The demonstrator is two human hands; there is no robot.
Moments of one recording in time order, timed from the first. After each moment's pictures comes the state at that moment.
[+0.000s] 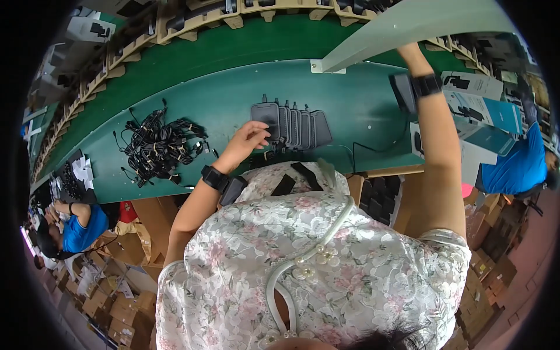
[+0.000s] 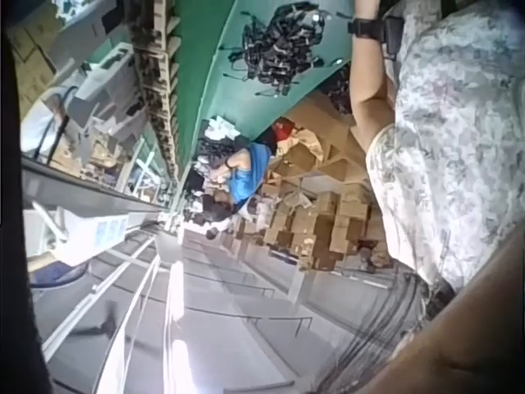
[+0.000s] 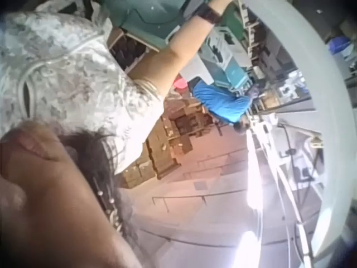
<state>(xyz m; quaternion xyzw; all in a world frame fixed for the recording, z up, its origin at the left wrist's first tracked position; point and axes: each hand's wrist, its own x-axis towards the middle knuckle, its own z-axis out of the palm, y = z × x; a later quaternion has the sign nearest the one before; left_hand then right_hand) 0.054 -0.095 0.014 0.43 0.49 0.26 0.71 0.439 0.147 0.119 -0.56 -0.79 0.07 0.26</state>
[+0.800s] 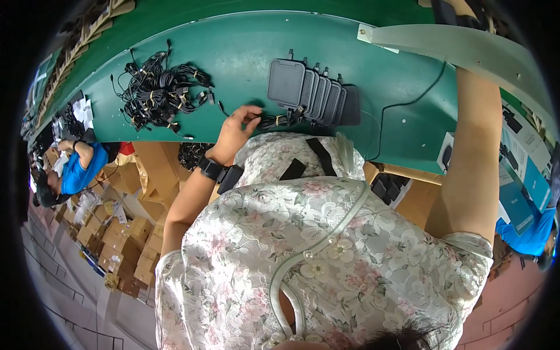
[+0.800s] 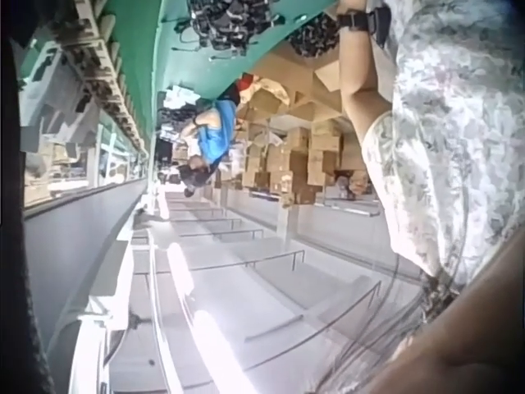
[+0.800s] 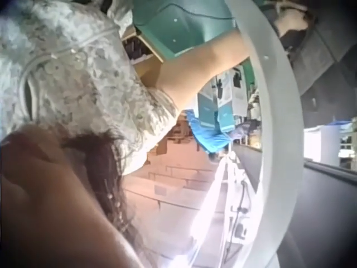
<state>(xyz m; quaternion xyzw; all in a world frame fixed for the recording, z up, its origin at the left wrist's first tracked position) 0.018 -0.183 0.018 0.55 0.63 0.25 0.49 0.404 0.255 0.055 -0.59 -0.77 -0.11 0.21</state>
